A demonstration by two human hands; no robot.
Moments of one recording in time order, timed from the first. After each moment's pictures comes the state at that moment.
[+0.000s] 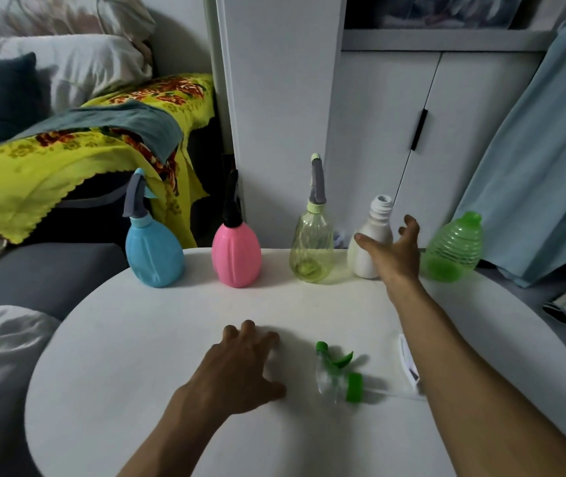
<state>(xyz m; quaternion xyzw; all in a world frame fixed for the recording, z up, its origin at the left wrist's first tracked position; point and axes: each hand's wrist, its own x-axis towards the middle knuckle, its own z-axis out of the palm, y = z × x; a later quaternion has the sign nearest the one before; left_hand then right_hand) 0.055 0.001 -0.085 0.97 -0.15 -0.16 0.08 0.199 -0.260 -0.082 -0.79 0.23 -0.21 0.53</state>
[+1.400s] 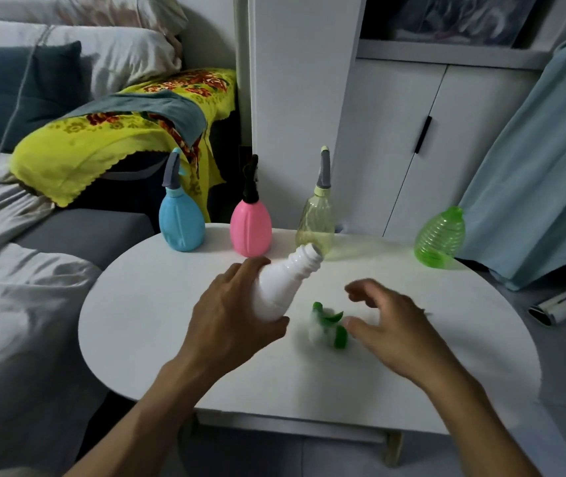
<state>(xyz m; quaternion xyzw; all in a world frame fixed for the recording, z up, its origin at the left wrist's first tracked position) -0.021 0.003 -0.036 0.92 -0.10 0.21 0.31 -0.021 -0.232 -0.021 -0.94 -0.05 -0.01 0.34</state>
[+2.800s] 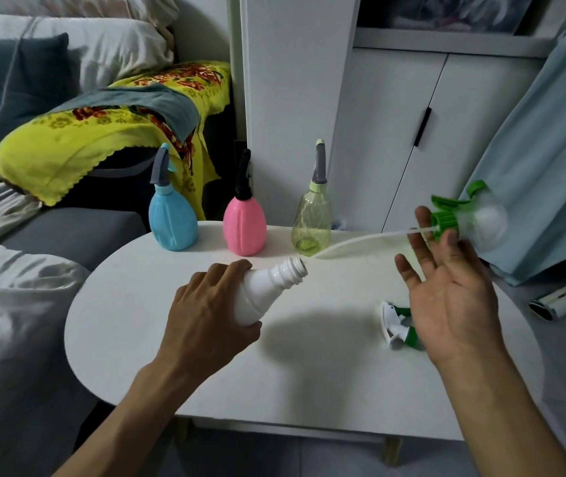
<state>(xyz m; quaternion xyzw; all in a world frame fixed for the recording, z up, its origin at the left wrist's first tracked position) -0.012 0.017 -0.046 0.96 -0.10 0.21 0.18 0.005 -0.250 0.002 -0.45 0.01 -0.15 0.88</state>
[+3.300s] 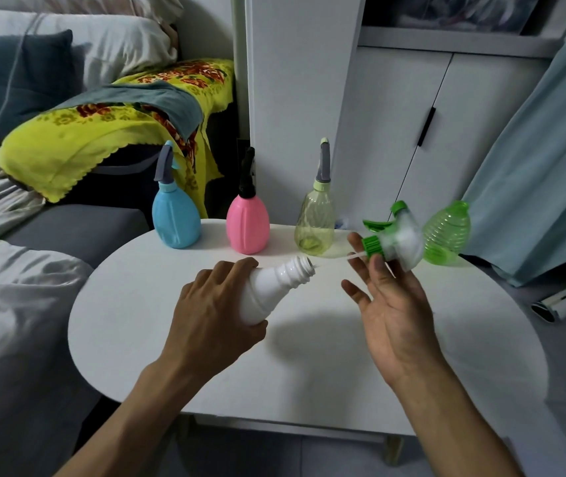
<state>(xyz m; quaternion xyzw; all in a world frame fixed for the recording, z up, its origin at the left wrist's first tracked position) -0.015 0.015 -0.044 0.95 -0.11 0.21 0.19 -0.002 -0.202 -0.028 -0.50 -0.01 -0.08 0.86</state>
